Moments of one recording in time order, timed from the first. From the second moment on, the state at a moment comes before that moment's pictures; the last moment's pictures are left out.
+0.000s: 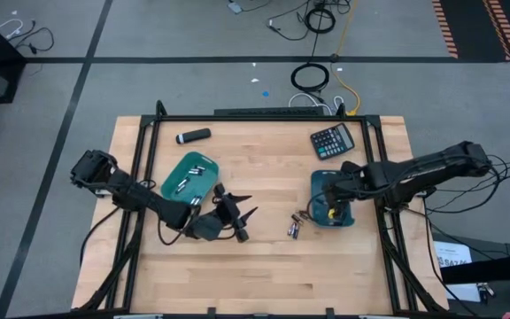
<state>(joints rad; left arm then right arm) -0.41 1.63 0.85 0.39 -0.86 -0.18 0.18 1.16 0.90 -1.06 0.24 0.53</state>
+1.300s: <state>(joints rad) -0.54 1.63 0.85 0.36 -0.98 -0.26 0.19 1.94 1.33 -0.98 0.08 0.25</state>
